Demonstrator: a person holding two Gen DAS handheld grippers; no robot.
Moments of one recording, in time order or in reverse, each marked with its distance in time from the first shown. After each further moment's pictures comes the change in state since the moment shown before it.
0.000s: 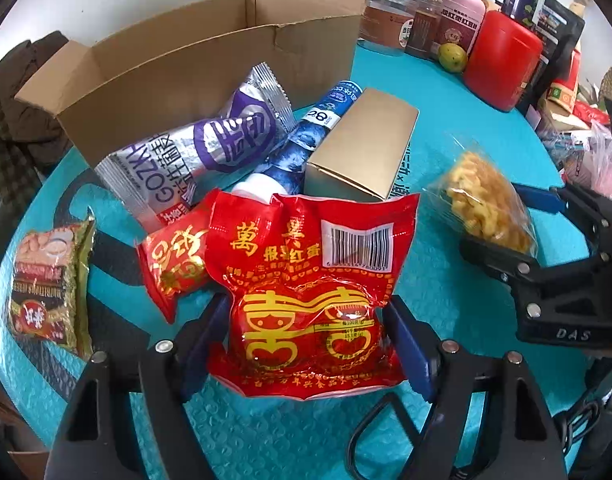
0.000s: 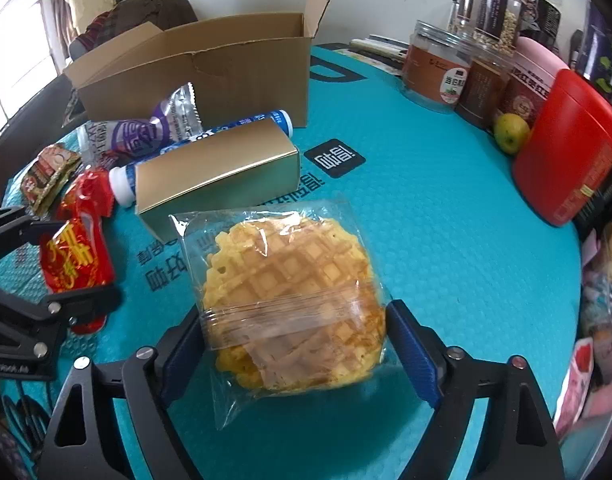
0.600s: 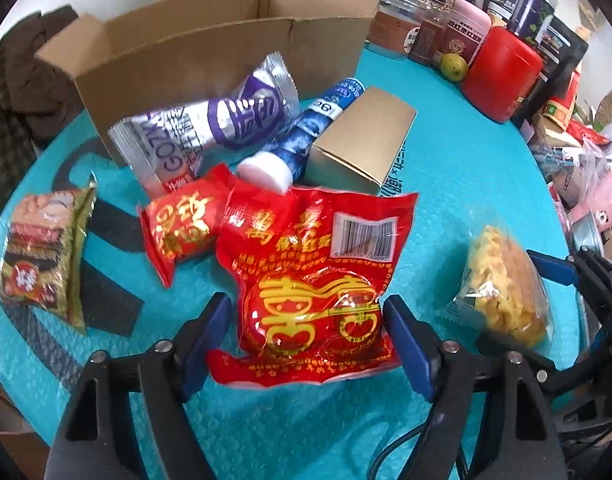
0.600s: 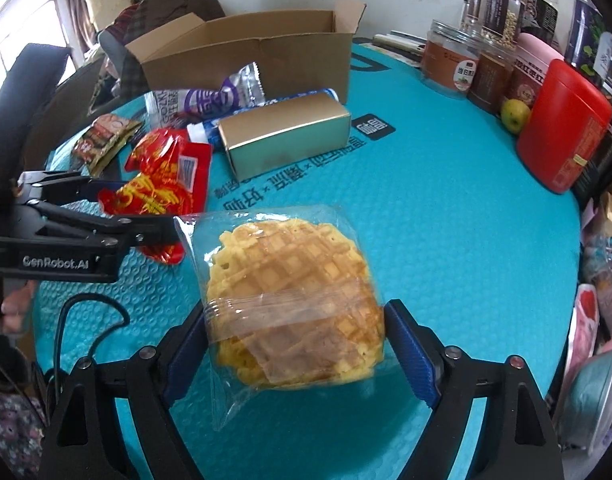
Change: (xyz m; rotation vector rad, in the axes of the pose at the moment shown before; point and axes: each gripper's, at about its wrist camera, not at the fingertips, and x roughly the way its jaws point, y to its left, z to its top) left arm -0.007 0.005 -0.013 -0.054 0.008 -0.038; right arm -0.033 0.027 -0.035 -0.025 0.037 0.059
